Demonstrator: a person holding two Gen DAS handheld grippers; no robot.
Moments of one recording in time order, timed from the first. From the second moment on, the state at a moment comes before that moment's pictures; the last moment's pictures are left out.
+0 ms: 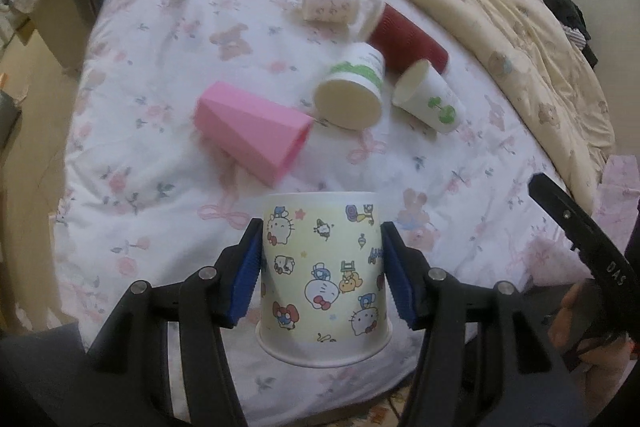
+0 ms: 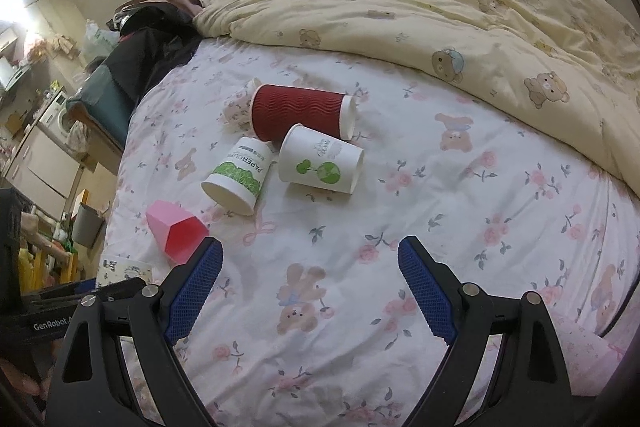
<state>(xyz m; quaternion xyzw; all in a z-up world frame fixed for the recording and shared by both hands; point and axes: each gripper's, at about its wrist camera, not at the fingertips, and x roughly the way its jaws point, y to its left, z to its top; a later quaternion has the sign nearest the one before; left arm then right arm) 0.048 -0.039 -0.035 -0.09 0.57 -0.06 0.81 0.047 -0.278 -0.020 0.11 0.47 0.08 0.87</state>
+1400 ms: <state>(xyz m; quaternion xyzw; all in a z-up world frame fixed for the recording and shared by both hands) 0.044 -0.038 -0.045 -0.18 0.55 -0.11 0.81 0.031 -0.199 -0.074 0.19 0.59 0.27 0.74</state>
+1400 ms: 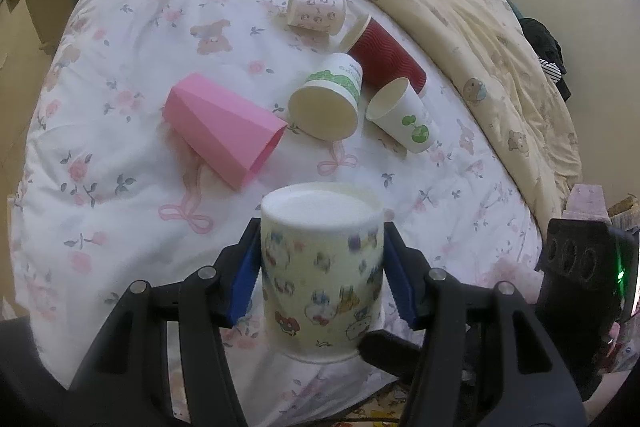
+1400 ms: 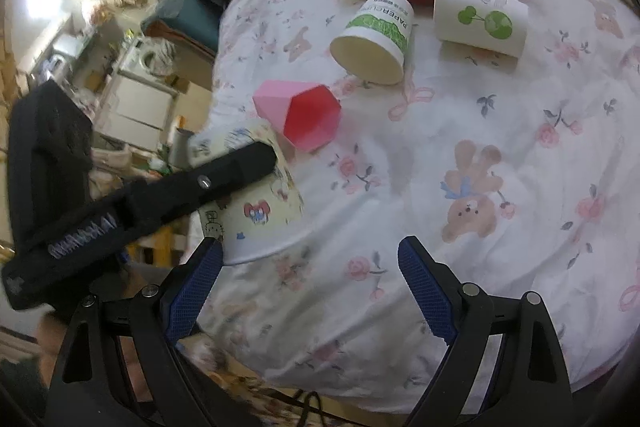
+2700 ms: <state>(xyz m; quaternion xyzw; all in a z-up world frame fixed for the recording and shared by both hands) 0.098 -0.095 -0.058 -0.08 0.58 -0.06 0.81 0.037 -0.291 -0.026 0.15 0.50 0.05 0.85</state>
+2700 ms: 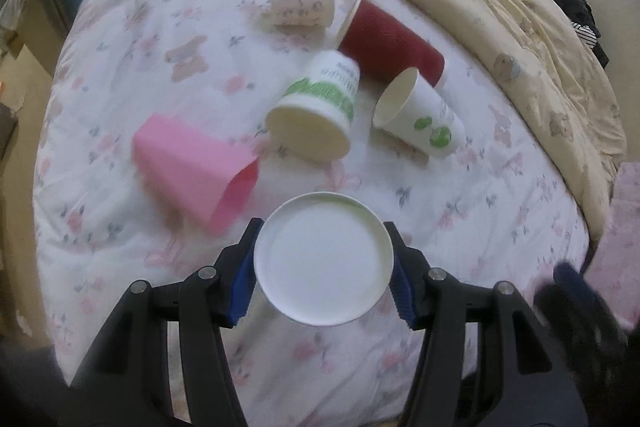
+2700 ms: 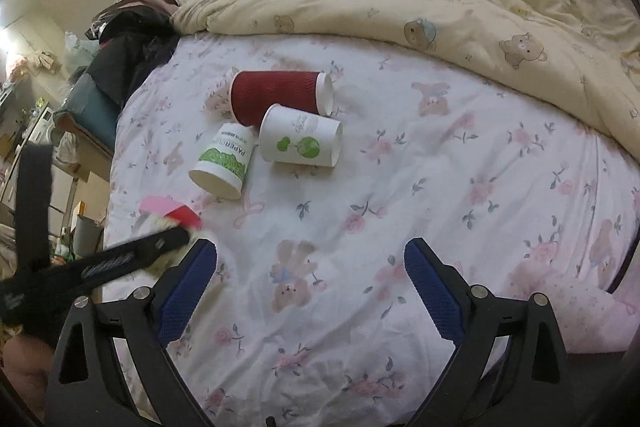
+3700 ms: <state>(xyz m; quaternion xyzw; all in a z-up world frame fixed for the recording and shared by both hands) 0.082 -0.100 -0.047 -0.04 0.53 -0.05 0.85 0.034 -0.280 -0.019 0.13 0.49 0.05 0.86</state>
